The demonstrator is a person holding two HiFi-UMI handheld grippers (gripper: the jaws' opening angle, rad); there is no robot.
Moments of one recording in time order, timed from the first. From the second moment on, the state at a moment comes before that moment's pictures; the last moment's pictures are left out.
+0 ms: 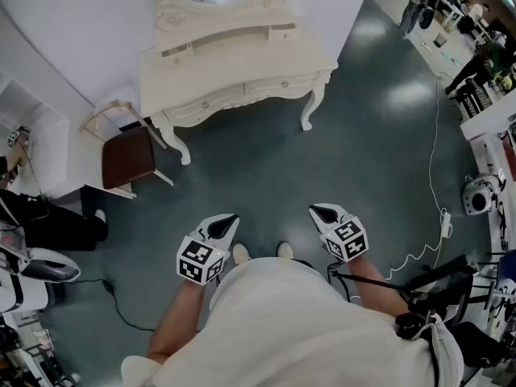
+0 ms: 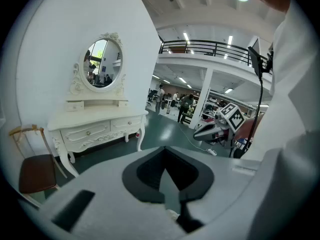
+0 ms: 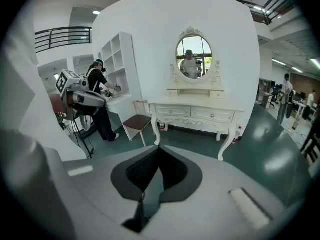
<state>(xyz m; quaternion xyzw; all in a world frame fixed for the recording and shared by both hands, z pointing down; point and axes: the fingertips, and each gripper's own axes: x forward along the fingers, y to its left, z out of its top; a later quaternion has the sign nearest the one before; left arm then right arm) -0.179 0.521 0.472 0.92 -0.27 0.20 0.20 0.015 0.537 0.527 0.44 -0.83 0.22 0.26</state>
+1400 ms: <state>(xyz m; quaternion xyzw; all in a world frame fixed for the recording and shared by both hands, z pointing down) -0.010 0.455 0.474 0.92 -0.27 0.22 0.17 0.181 0.479 0.550 0.49 -0.82 0.23 0.20</state>
